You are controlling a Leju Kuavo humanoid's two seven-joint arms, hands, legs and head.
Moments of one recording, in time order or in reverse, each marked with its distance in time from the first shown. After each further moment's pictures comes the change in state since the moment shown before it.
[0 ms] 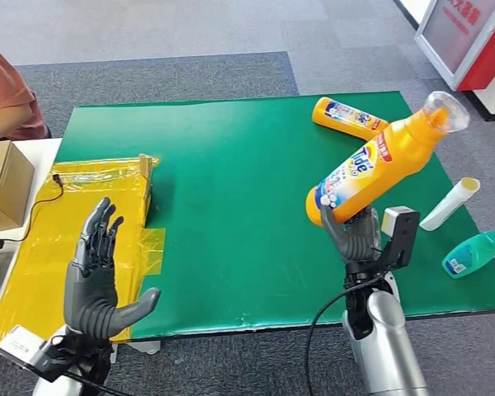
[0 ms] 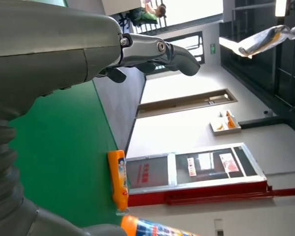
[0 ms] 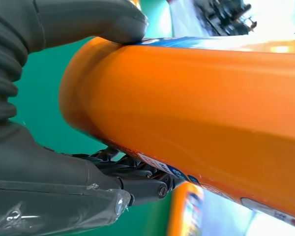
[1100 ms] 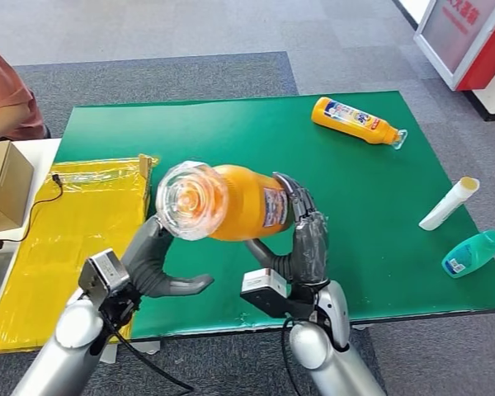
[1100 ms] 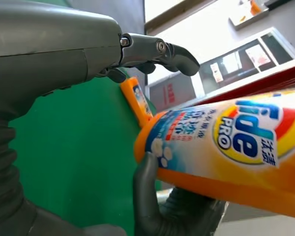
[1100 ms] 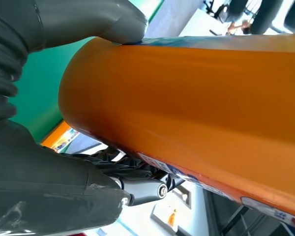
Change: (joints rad) left arm -0.346 0.070 -0.158 0.201 0.005 -0.263 0.221; right arm 0.012 0.022 0.412 -0.089 0.891 -0.503 -0.049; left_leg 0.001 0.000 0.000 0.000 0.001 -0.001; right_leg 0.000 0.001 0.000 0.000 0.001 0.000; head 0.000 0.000
